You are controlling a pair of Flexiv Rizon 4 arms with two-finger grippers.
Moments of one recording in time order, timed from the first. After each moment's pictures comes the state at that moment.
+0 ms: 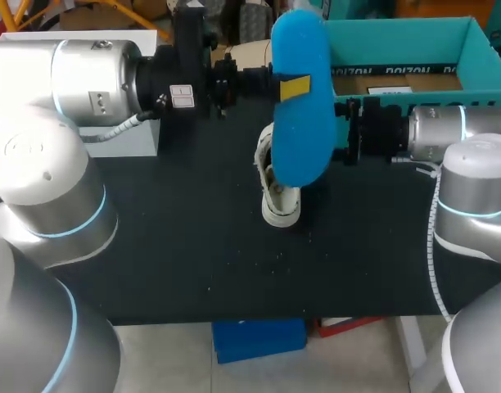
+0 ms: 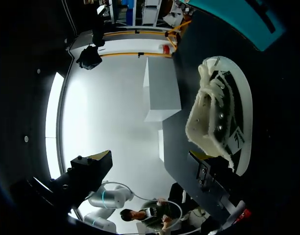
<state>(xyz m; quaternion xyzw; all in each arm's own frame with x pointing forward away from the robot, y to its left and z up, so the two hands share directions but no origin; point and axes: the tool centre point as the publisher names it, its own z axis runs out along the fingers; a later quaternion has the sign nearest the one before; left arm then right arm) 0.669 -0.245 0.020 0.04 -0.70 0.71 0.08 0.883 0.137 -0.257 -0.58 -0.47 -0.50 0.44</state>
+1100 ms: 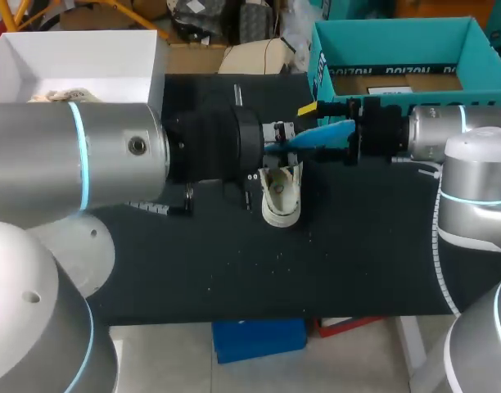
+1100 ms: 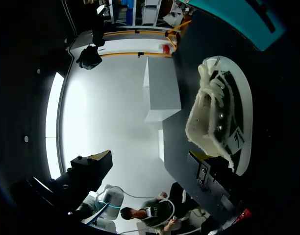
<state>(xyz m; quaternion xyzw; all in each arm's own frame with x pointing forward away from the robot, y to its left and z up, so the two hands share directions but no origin) 0.649 -0.248 -0.052 -0.13 -0.79 0.51 -0.32 0.884 0.137 -0.256 -0.58 -0.47 -0.50 0.44</state>
